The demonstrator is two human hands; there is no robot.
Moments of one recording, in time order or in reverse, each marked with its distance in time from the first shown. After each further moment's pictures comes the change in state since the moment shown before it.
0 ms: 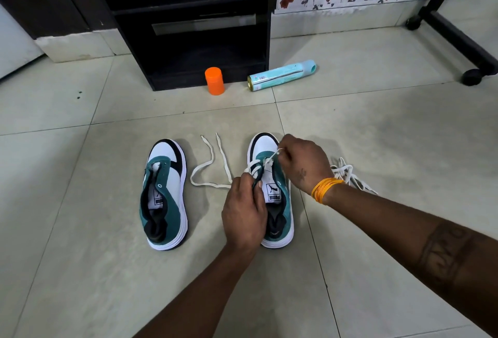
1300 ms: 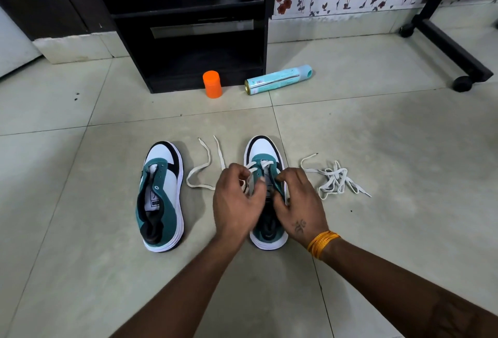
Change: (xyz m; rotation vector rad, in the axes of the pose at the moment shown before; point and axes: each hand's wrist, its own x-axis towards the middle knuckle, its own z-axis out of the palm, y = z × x) left_hand 0.026 0.010 -0.019 -0.214 -0.053 -0.100; right_hand -0.085 -0.009 0.023 0.308 0.119 -0.003
